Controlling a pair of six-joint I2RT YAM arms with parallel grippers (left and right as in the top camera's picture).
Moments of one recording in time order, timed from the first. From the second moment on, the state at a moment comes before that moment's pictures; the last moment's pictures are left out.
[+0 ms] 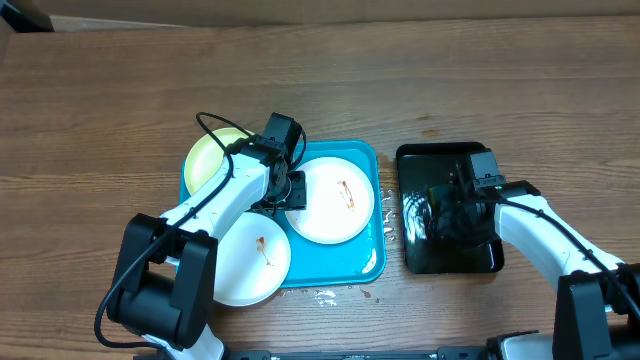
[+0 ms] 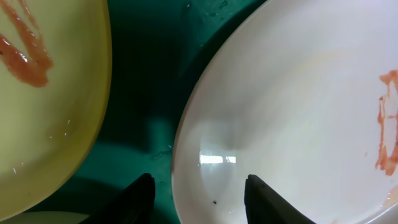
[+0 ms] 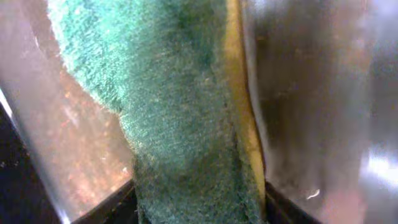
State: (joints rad) left arm -0.36 1.80 1.14 -0.78 0.07 -0.42; right arm 0.16 1.55 0.77 -0.66 -0.11 0.35
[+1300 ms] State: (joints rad) left arm -0.36 1.80 1.13 -0.75 0.05 -0.42; right arm 0.16 1.55 0.82 -0.53 -0.05 0.36
